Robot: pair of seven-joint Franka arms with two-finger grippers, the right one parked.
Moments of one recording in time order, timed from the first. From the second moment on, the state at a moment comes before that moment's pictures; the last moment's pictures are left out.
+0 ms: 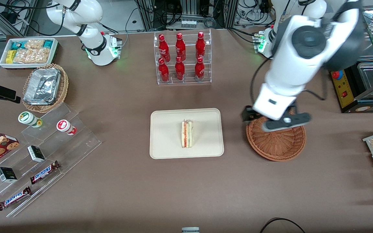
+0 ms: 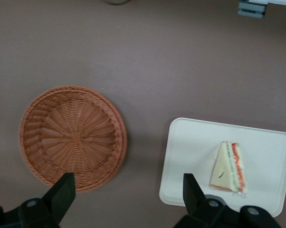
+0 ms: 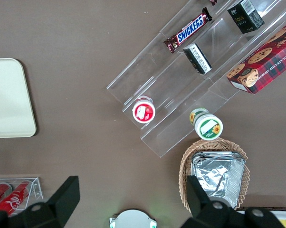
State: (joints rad) arm -0.73 0.26 0.39 -1.42 -0.07 1.73 -0.52
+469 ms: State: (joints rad) arm -0.73 0.21 0.53 -1.43 -0.08 1.68 -0.38
